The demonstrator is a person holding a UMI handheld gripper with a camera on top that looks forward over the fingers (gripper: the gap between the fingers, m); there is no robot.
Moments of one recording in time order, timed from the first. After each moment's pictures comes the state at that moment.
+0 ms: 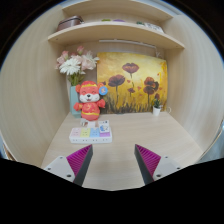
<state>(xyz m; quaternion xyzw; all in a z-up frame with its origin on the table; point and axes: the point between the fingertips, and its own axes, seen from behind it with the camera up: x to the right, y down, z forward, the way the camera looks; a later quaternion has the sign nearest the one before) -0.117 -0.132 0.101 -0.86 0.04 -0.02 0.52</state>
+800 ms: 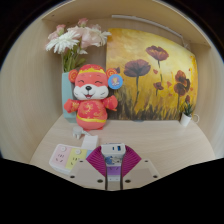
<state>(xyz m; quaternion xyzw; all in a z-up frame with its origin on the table) -0.143 0.059 0.027 -0.87 -0.02 0.00 0.50</state>
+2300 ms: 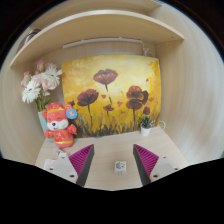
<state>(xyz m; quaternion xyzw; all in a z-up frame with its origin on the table) 0.018 0.016 0.150 -0.86 0.08 -0.01 0.51</state>
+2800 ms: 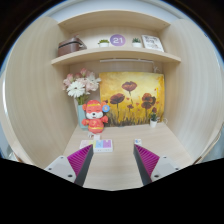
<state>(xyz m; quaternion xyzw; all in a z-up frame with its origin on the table) -0.100 -0.181 0.216 -0.84 0.02 0.02 0.54</state>
